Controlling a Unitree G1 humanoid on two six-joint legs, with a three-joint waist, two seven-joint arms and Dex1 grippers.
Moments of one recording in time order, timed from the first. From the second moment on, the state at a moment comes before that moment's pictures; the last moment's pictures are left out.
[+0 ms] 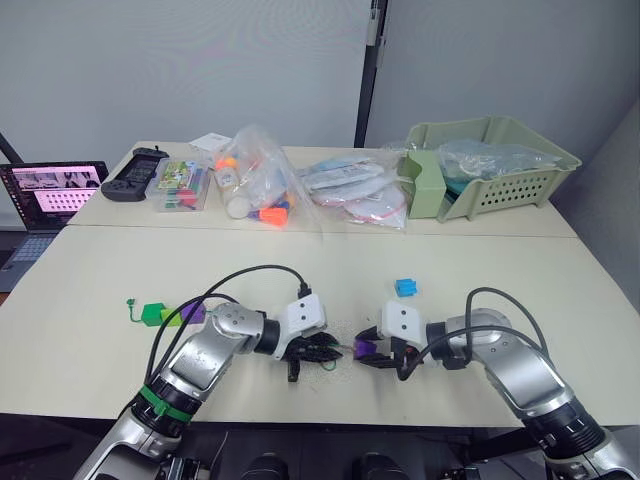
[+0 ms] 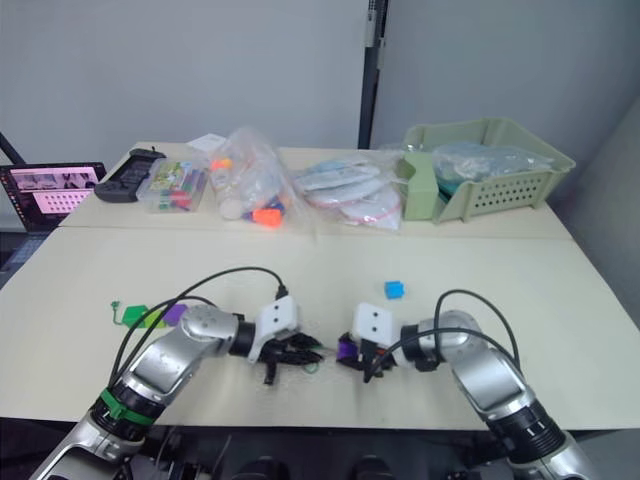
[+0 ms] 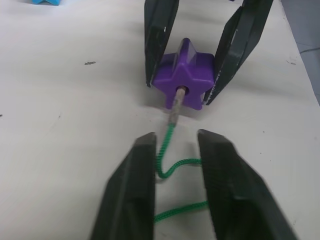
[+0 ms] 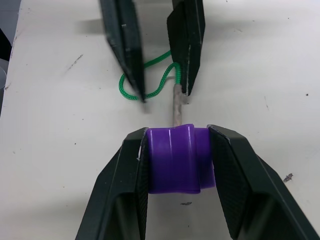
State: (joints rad) left arm -0.46 0.50 -0.37 -0.13 -0.17 0.53 -1.08; right arm -0.35 -0.66 0.30 -0.26 0.10 0.44 1.10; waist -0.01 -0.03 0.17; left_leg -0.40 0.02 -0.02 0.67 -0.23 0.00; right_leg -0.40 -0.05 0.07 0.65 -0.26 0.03
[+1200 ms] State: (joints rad) left arm -0.54 0.48 -0.44 -0.06 -0.12 0.51 -1.12; right arm -0.34 -0.68 0.33 -0.33 0.09 0.52 1.06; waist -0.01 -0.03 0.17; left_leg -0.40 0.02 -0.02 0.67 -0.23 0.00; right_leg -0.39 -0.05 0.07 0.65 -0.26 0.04
